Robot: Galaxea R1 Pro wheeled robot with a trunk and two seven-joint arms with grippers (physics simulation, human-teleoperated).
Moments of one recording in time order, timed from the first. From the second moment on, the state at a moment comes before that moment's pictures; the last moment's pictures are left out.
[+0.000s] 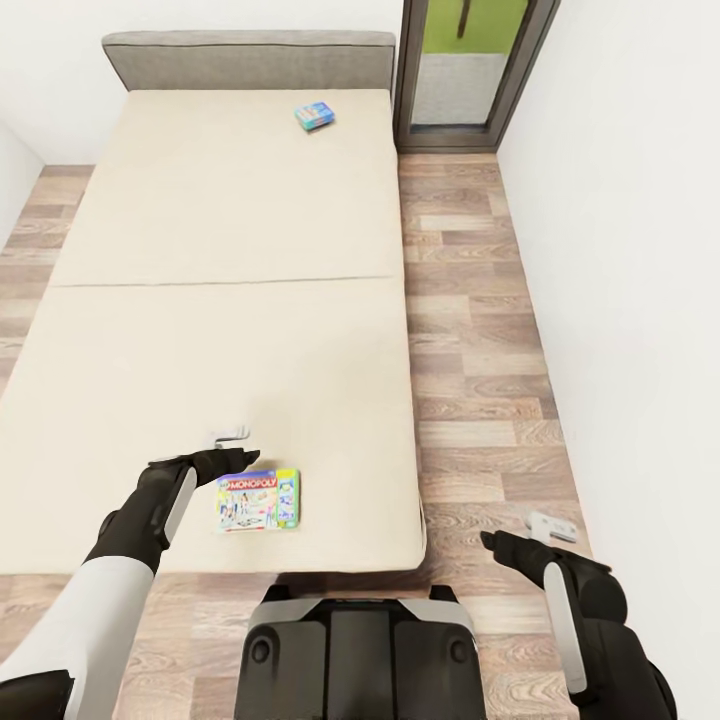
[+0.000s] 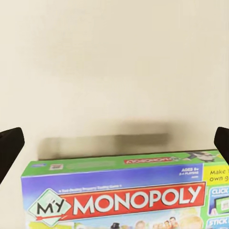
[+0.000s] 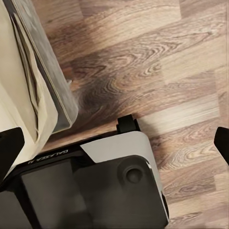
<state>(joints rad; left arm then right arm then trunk) -0.80 0.08 0.13 -0.87 0.00 0.56 -0.24 -0.31 0.11 -0.26 -1.53 -0.06 0.91 -0.04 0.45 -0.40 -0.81</state>
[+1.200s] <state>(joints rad) -0.80 0.08 0.13 -0.87 0.00 0.54 -0.25 -0.31 0.11 -0.27 -1.53 -0.06 0.91 -0.04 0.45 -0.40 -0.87</state>
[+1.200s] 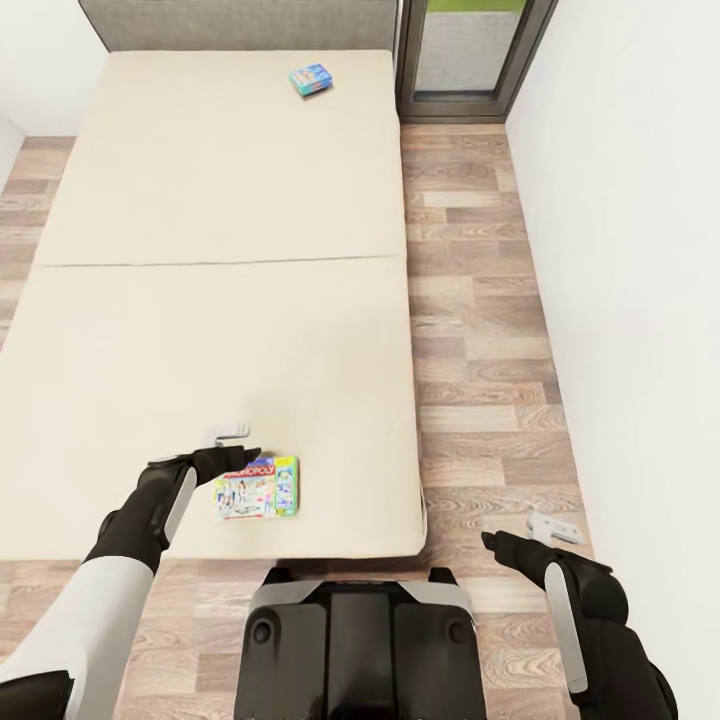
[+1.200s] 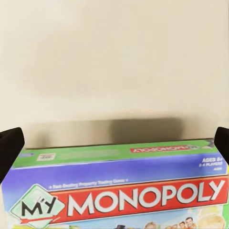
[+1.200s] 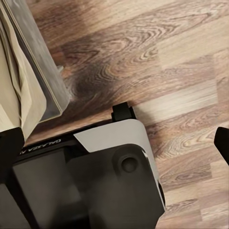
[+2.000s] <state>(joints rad) -0.80 0.08 0.13 -0.87 0.00 0.53 -0.24 -0.30 0.11 -0.26 -1.53 -0.06 0.91 -0.04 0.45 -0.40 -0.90</state>
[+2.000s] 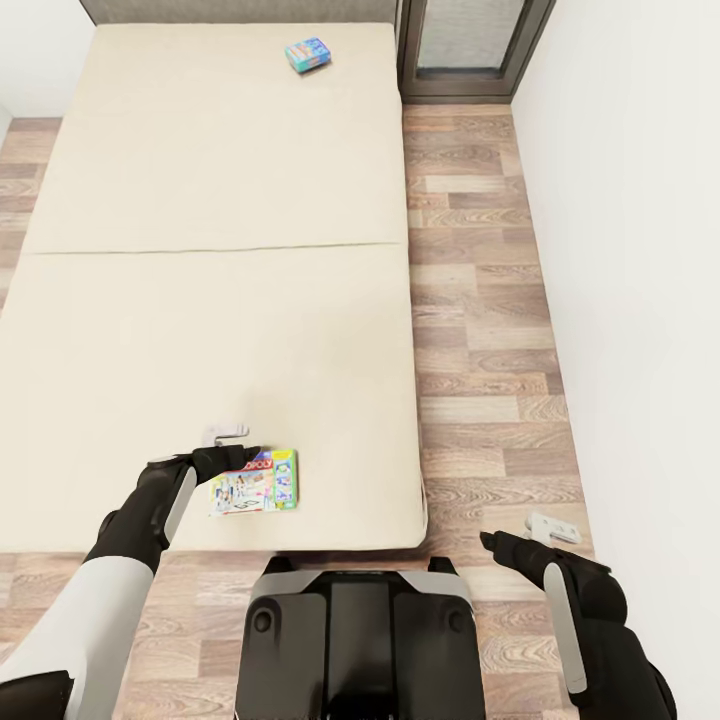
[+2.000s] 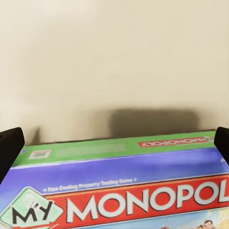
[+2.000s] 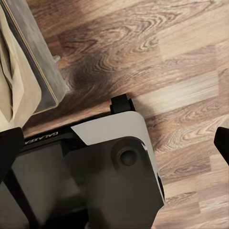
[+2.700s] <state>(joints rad) -0.80 0.08 0.13 -0.87 0.00 0.53 -0.24 -0.30 0.11 -0.25 -1.53 -0.06 0.91 -0.04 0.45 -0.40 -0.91</state>
